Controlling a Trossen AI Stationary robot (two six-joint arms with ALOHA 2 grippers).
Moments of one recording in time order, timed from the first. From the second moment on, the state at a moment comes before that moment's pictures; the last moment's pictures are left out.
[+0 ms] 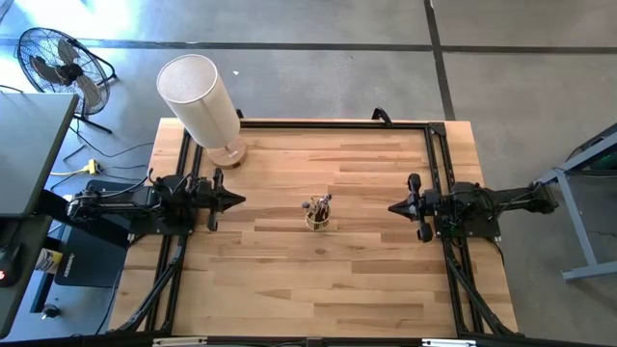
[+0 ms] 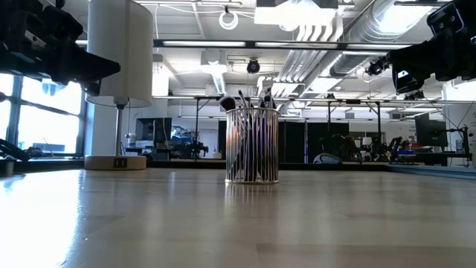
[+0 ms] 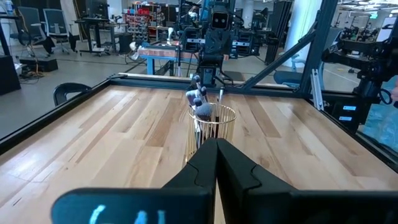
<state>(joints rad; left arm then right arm) 0.03 0.02 0.03 -0.01 0.01 -0.06 0.12 0.02 0.02 0.00 0.05 0.02</state>
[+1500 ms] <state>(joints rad) 0.03 0.02 0.03 -0.01 0.01 -0.06 0.12 0.02 0.02 0.01 0.06 0.02</state>
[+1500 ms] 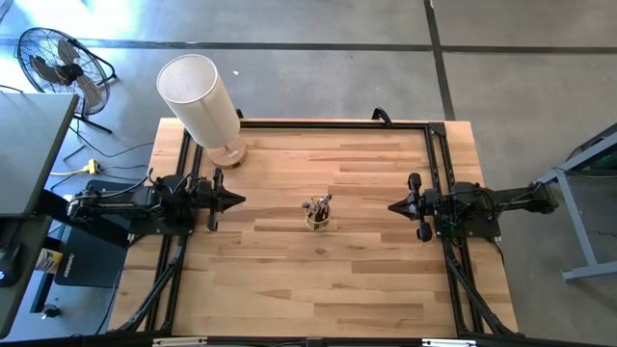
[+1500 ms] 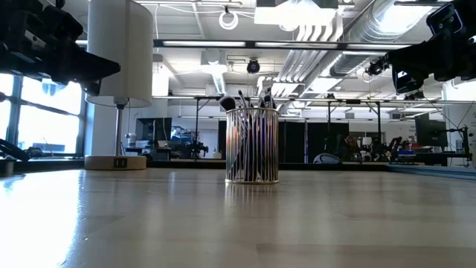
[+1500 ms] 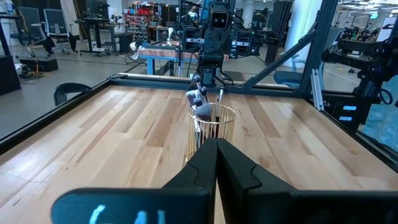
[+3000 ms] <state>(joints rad) 0.00 0.02 0.03 -0.01 0.01 -0.06 0.12 0.02 0.02 0.01 0.06 0.02</state>
